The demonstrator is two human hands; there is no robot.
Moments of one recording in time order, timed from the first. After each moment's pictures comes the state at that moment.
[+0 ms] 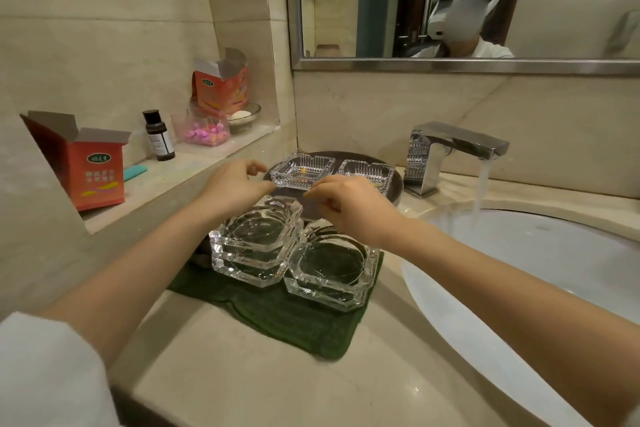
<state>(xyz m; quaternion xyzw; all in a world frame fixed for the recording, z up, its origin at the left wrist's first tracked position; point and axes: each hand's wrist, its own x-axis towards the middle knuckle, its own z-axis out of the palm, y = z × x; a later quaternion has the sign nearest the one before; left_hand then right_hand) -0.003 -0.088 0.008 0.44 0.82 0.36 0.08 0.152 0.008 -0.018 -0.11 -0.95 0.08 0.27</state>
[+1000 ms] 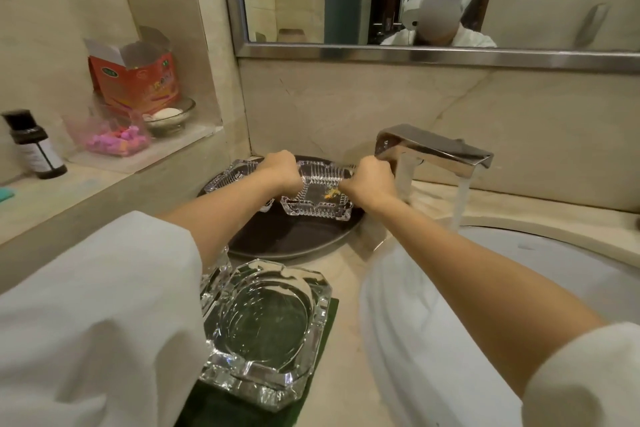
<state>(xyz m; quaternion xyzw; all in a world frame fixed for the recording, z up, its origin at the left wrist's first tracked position) 0.016 0.103 -0.015 0.48 0.86 0.14 0.09 0.144 0.157 -0.031 -0.51 -0.79 0.22 0.24</state>
